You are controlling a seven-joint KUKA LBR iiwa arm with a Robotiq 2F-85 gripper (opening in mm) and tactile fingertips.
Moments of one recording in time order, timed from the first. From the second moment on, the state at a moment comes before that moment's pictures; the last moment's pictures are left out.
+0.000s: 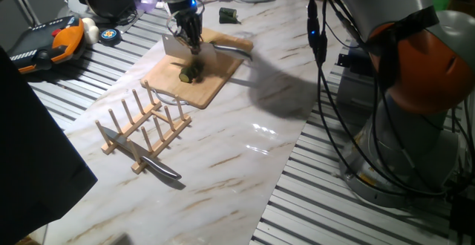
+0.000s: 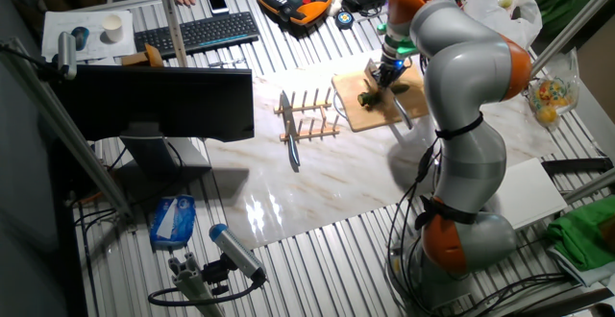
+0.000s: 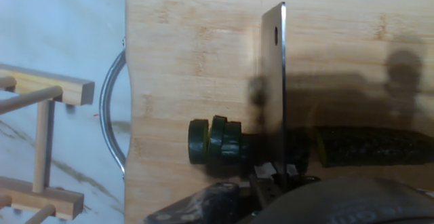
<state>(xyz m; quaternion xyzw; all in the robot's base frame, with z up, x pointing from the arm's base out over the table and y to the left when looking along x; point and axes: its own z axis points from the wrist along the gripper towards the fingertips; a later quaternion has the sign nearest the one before) 0.594 -0.110 0.117 0.04 -1.00 -0.02 0.09</state>
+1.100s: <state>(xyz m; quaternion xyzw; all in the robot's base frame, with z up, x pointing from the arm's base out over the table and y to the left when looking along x) 0.595 -0.117 0.098 0.05 -1.00 -0.01 0.08</state>
